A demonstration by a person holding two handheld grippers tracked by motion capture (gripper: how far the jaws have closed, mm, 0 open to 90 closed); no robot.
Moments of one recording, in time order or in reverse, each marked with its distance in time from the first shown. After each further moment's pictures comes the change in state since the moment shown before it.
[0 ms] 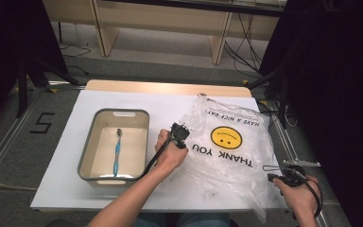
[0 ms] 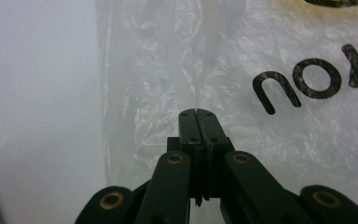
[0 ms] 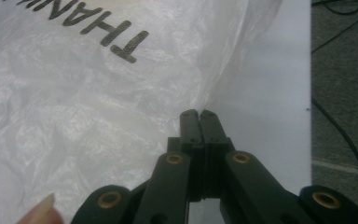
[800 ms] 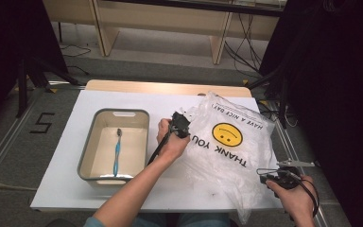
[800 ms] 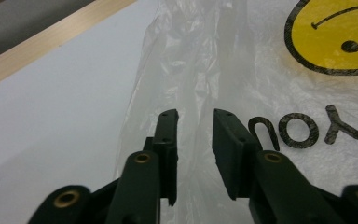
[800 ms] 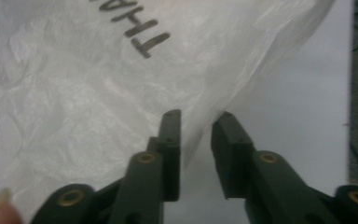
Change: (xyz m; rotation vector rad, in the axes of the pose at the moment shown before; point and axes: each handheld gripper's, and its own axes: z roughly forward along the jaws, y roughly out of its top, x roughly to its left) left arm 0.011 0.022 -0.005 -0.179 0.049 0.025; right arm 0.019 0.003 -0.006 -0.020 0.023 -0.080
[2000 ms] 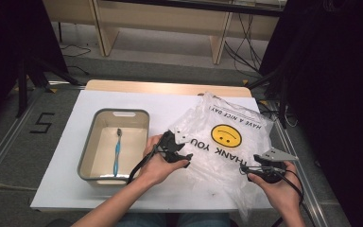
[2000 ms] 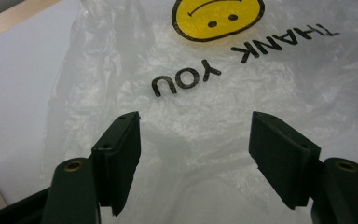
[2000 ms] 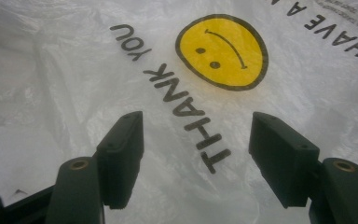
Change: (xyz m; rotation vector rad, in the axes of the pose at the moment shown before) left arm -0.022 -0.043 -0.084 -0.020 -0.234 0.071; right arm 0.049 0.035 0.004 -0.210 0.039 -0.289
